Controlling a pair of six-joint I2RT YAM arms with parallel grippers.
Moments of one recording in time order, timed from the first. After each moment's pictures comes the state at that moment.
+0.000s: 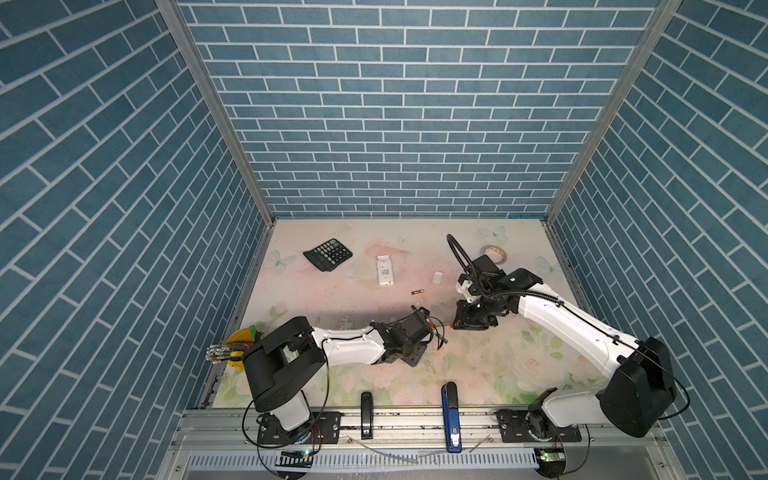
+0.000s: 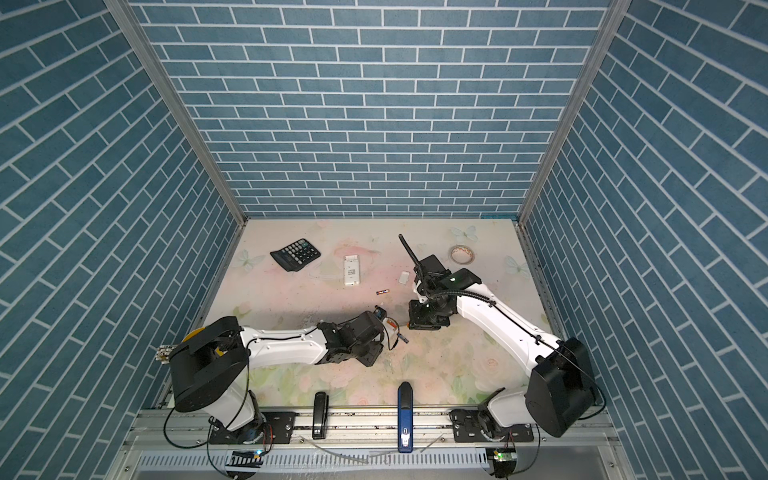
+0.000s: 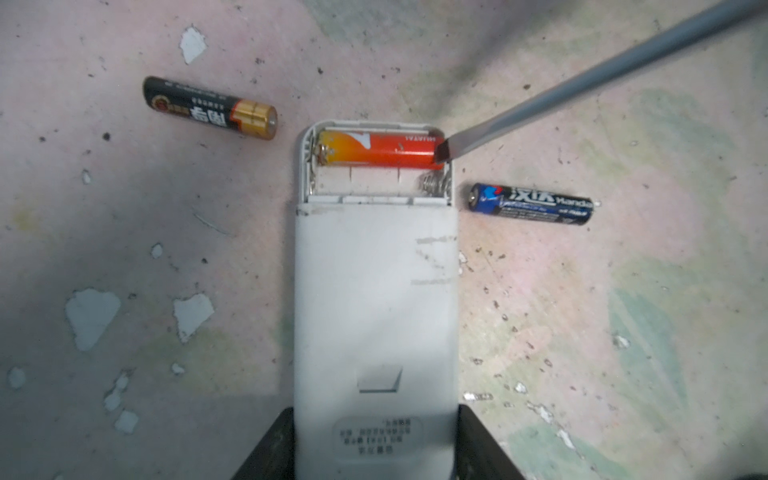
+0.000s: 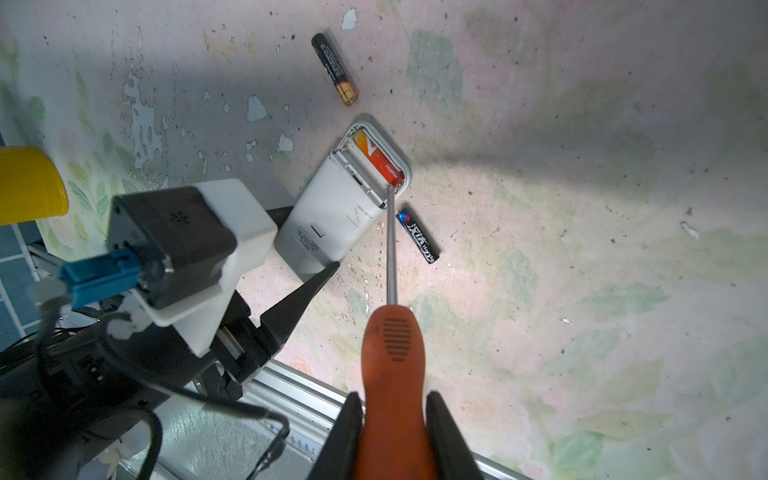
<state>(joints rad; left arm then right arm) -1.03 1.66 0.81 -0.25 -0.12 -0.38 0.64 1.39 1.13 -1.03 -0.31 0.47</state>
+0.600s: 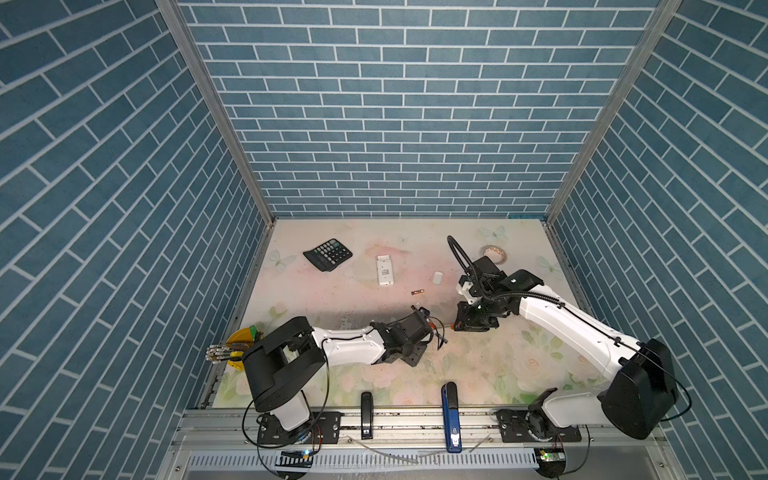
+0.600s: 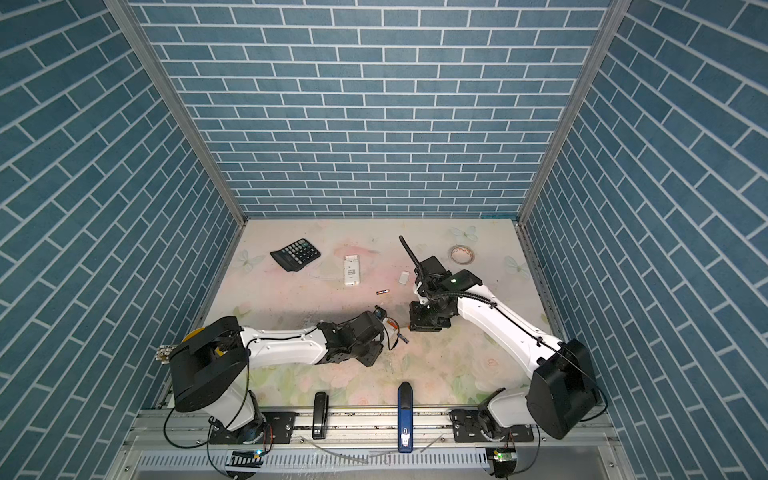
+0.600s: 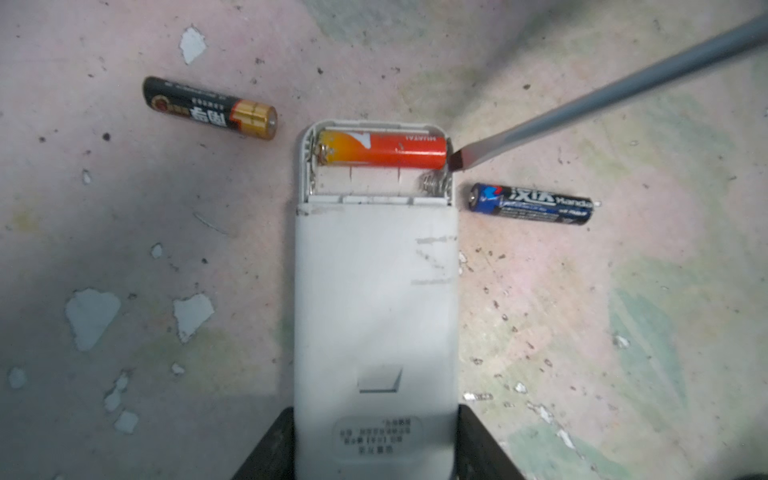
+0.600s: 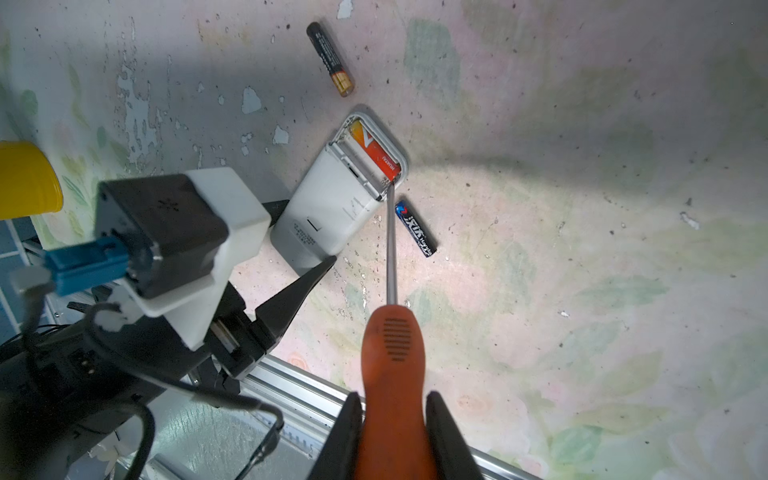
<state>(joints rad) -1.03 1.65 0.81 -0.25 -0.12 -0.38 0.64 1.38 1.11 -1.04 -0.31 0.47</state>
